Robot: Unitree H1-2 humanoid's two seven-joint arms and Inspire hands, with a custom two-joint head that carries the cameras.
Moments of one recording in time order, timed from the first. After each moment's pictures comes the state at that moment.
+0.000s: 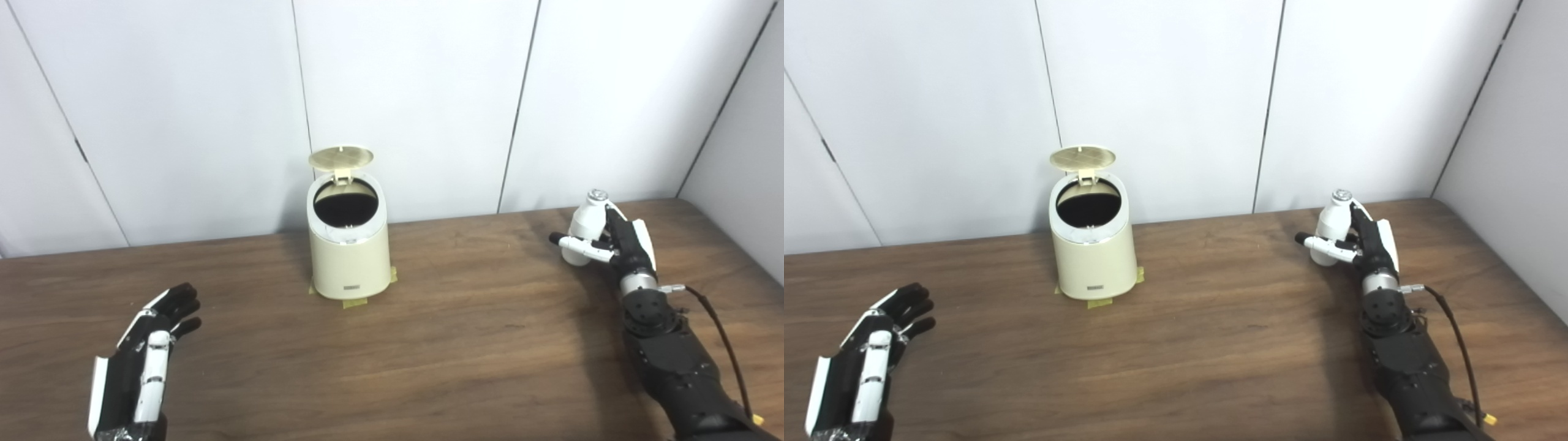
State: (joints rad) left arm 0.08 0.08 0.14 -0.34 -0.04 -0.05 -0.01; right arm -0.63 -0.41 -0.11 0.93 -0.12 -0.18 -0.22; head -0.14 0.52
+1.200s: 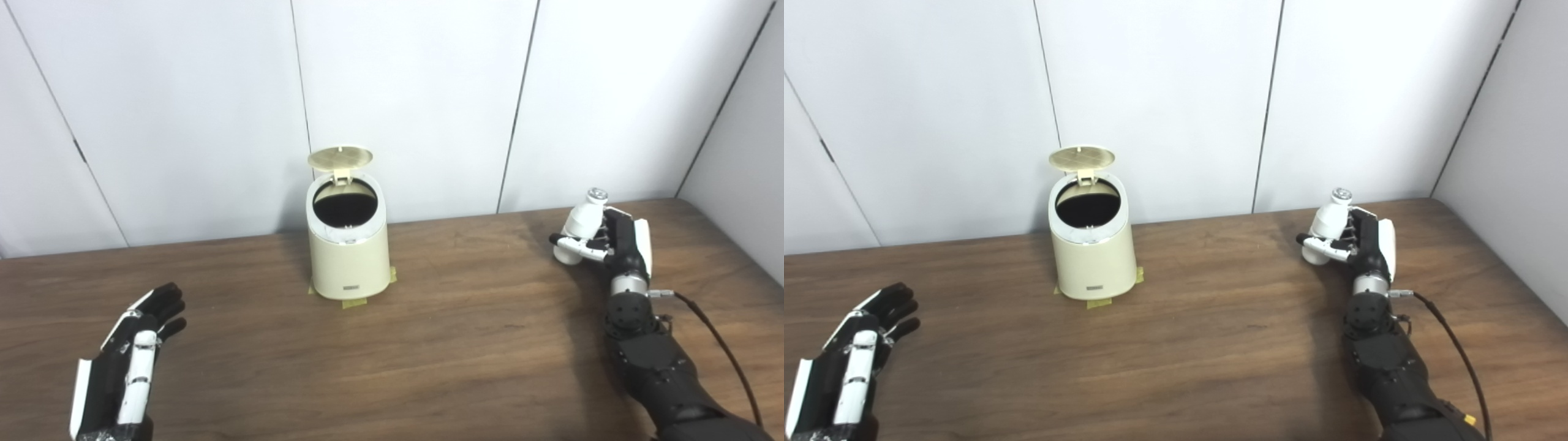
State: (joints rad) left arm 0.10 0.09 0.16 -0.40 -0.06 0.04 -0.02; right arm -0.65 -0.37 -0.09 1.01 -0.13 -0.29 -0.42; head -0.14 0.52
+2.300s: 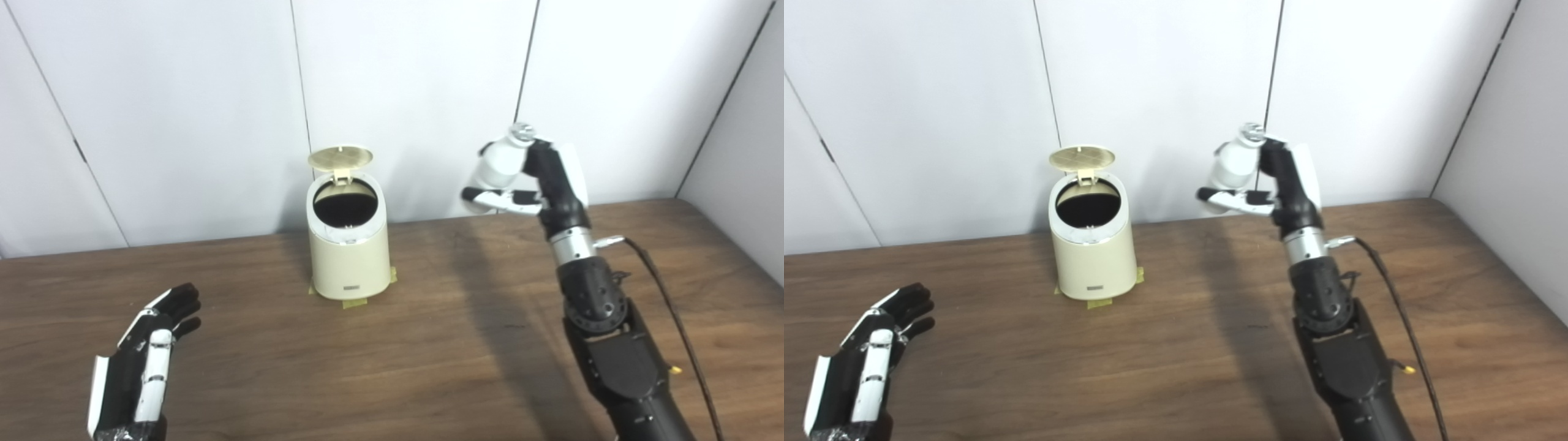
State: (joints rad) left arm 0.09 0.08 0.13 -0.38 -0.03 0.00 0.00; right arm -0.52 -0.23 0.02 0.12 -0.22 -0.11 -0.12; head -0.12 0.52
